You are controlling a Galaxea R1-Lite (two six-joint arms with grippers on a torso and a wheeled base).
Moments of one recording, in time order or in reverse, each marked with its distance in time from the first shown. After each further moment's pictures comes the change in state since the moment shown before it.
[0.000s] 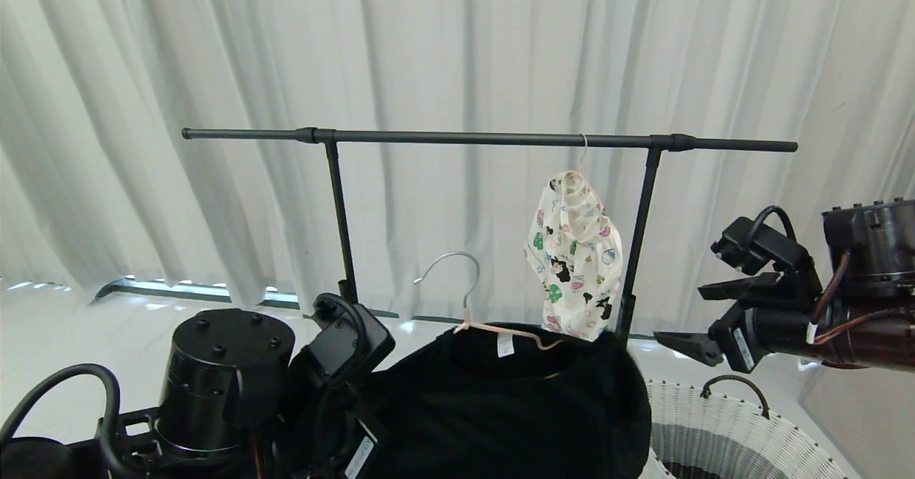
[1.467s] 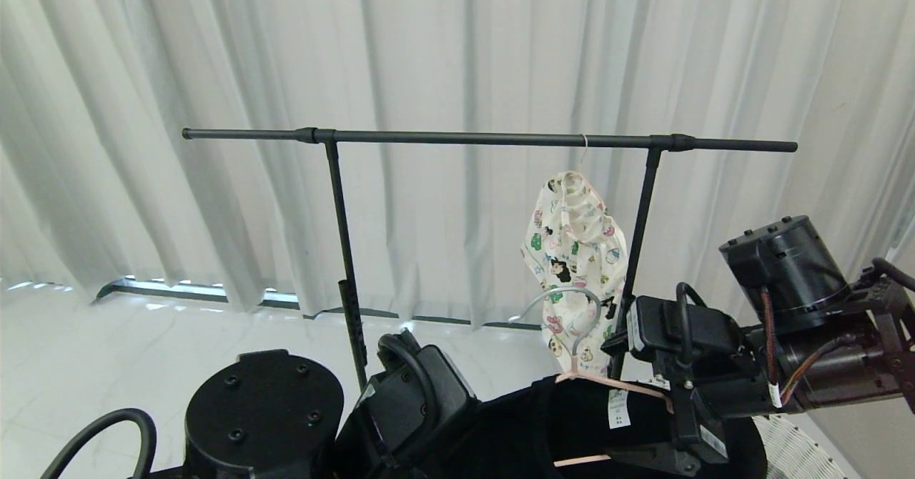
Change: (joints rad) left arm -0.260 0.043 -0.026 -0.141 -0.001 0.008; right arm 0.323 0.051 -0.110 0.264 0.146 -0.350
